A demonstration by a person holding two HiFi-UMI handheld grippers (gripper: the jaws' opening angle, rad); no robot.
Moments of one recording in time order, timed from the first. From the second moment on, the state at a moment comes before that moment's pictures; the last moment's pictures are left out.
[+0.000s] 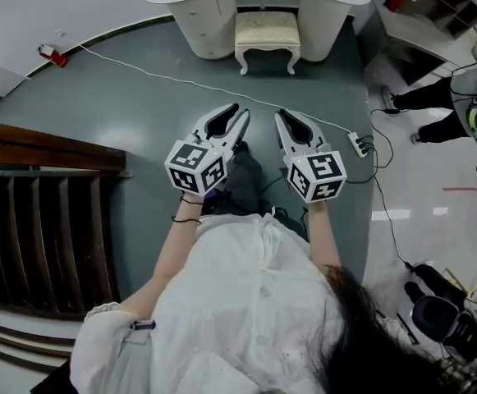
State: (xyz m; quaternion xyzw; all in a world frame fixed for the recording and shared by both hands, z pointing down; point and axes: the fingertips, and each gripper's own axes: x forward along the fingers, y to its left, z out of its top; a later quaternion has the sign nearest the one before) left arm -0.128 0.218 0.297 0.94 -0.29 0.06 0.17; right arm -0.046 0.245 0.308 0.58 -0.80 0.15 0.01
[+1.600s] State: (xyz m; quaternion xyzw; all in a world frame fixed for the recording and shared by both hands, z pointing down) left arm -0.083 -0.145 0.389 0.93 -0.27 0.12 0.21; right arm 0.073 -0.092 0.408 0.62 -0.75 0.22 0.09
